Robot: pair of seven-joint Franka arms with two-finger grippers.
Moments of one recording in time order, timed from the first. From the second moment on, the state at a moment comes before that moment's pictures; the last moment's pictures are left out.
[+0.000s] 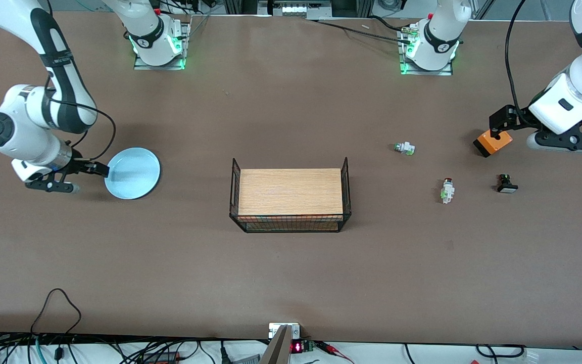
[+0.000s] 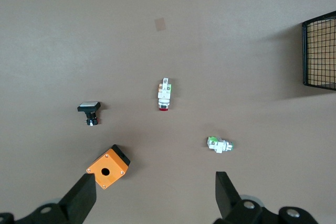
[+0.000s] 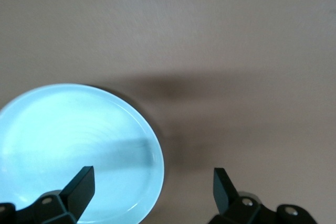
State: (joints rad) left arm -0.01 -0.01 -0.05 -1.73 0.04 1.66 0.03; right arm -0.09 0.29 -0.08 -2.22 -0.08 2.45 0.00
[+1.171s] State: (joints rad) left arm -0.01 -0.01 -0.05 -1.73 0.04 1.66 0.03; right arm -0.11 0.37 -0.07 -2.25 -0.08 2.53 -0.09
